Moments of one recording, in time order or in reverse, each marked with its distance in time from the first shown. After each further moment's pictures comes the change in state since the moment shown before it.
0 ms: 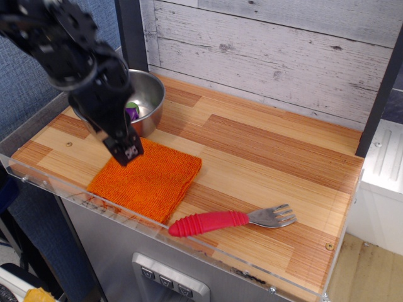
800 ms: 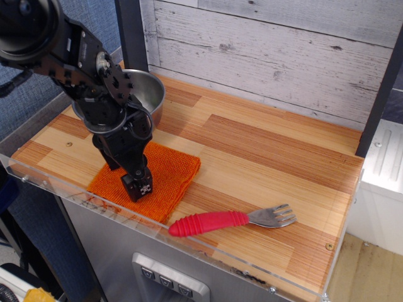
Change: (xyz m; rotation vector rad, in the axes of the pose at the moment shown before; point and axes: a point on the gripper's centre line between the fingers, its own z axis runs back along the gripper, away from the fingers) arm -0.019 -0.006 -0.079 -0.048 0.165 -0.021
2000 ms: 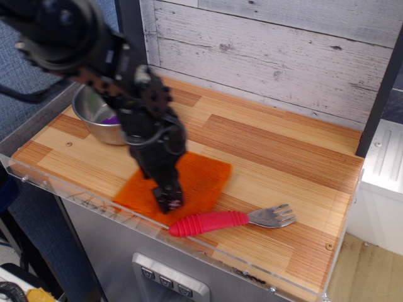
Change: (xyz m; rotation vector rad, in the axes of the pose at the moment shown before) arm 0.016 -0.028 -0.003 -0.034 -0.015 -0.106
